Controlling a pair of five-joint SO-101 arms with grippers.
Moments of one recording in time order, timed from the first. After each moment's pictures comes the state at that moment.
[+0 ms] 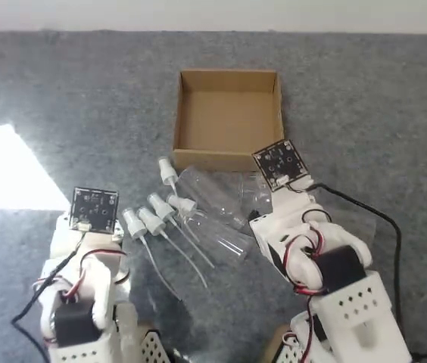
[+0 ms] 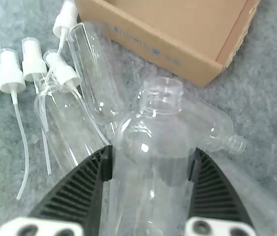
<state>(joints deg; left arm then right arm) -16.3 -103.3 80.8 69.8 -14.5 -27.3 -62.9 54.4 67.8 3.3</state>
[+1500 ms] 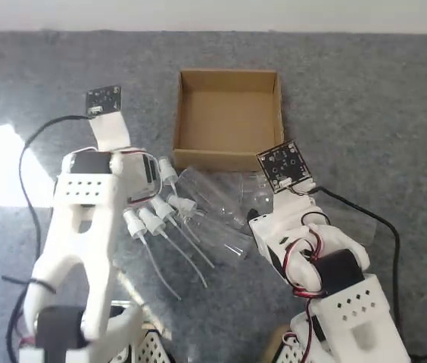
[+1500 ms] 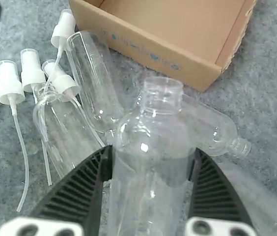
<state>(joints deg) -4.8 -18.2 35.6 67.2 17.6 -27.3 -64.3 57.8 64.6 1.0</state>
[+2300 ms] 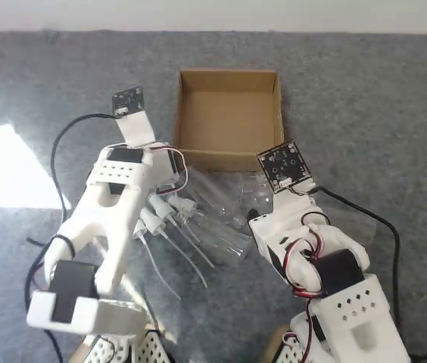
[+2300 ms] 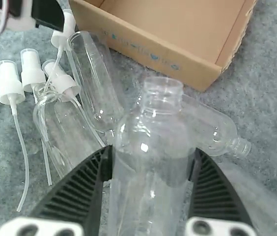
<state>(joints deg) 1.1 -1.2 35.3 47.9 26.9 -27.3 -64.3 57.8 64.6 1.0</state>
